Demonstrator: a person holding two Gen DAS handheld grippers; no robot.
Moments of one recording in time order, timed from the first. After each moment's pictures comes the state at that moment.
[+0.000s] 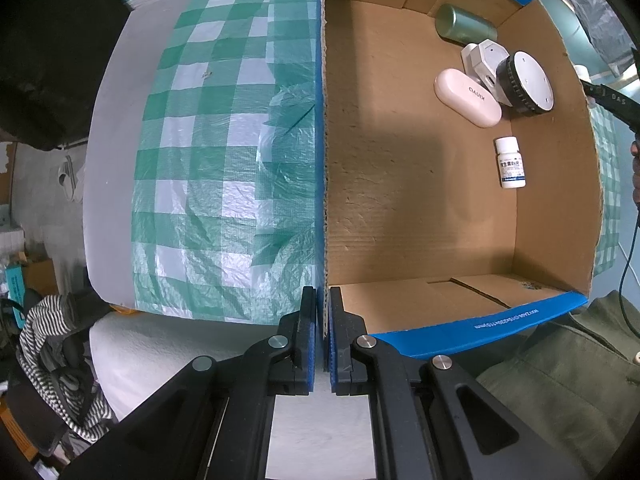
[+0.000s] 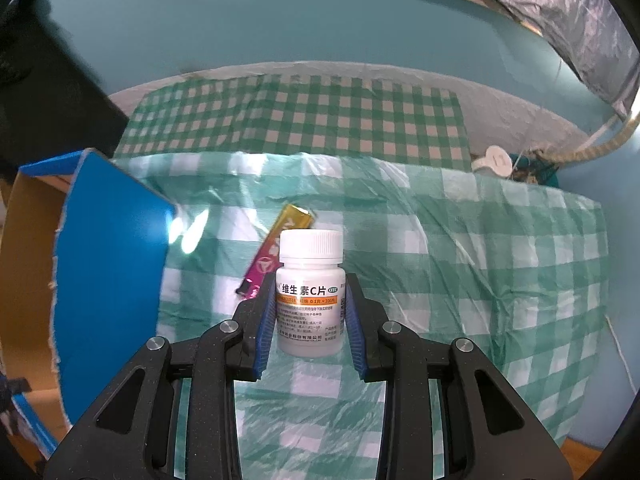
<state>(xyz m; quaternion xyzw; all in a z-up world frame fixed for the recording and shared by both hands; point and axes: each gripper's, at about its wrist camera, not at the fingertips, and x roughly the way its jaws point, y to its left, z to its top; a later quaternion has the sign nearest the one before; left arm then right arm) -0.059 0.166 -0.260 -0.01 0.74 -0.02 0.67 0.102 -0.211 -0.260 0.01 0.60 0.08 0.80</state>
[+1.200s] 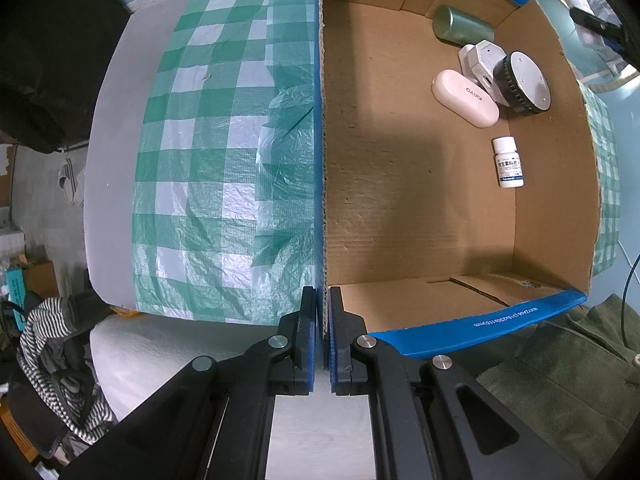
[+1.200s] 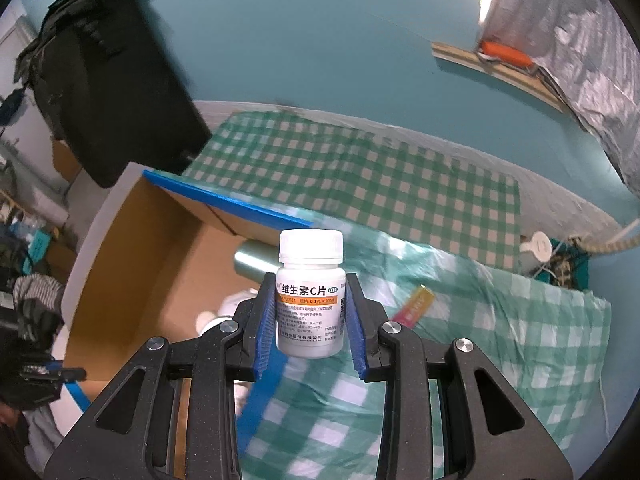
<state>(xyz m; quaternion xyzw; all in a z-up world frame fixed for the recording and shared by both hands) -0.061 0.167 -0.258 -0.01 0.74 -0.02 0.67 0.093 -0.107 -0.183 -0.04 0.52 0.21 0.83</state>
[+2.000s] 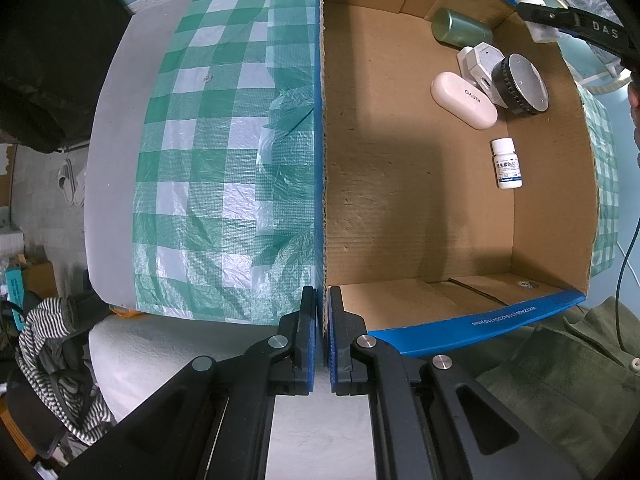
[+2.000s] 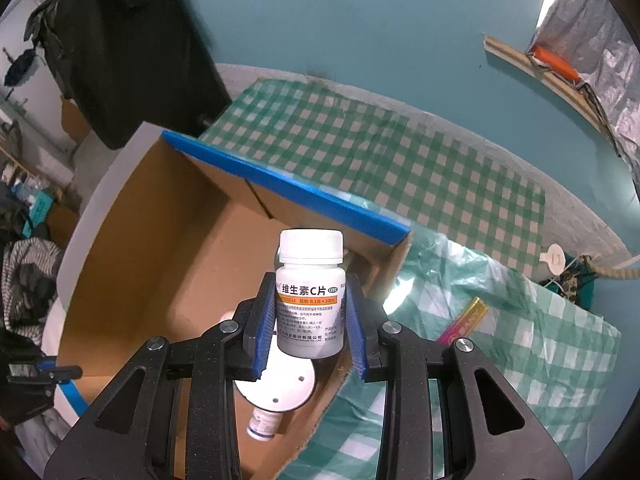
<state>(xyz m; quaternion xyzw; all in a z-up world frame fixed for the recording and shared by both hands) -0.060 0.167 -0.256 -0.01 0.74 -0.02 0.67 0.100 -0.051 -0.217 -0.08 0.56 0.23 0.79</state>
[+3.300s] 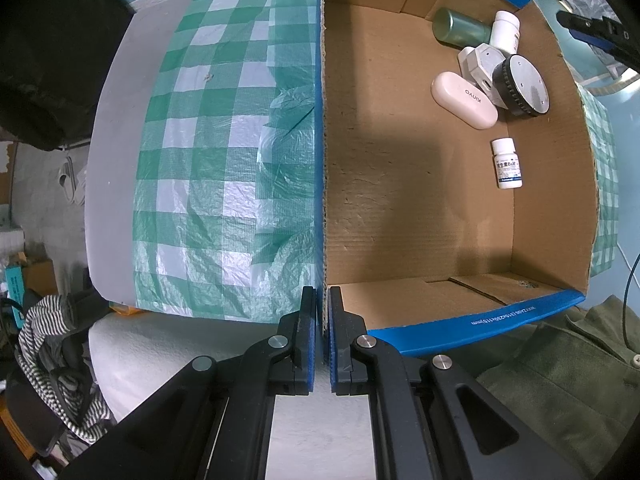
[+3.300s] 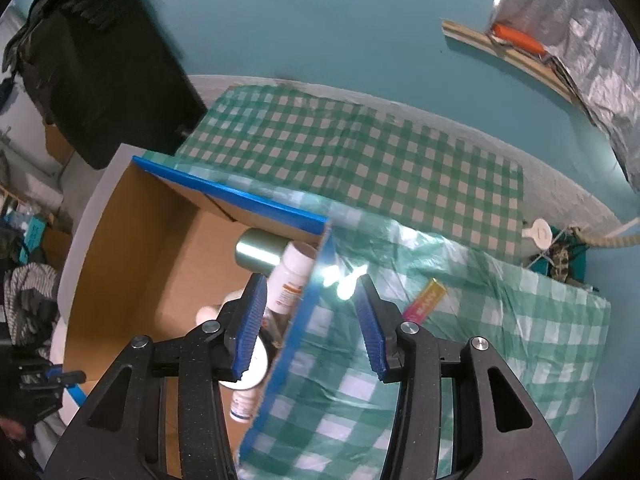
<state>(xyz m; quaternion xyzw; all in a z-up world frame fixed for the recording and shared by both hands) -0.062 0.168 -0.256 -0.01 0.74 -0.02 0.67 0.109 -0.105 -0.195 -0.04 0.58 0.18 0.80</state>
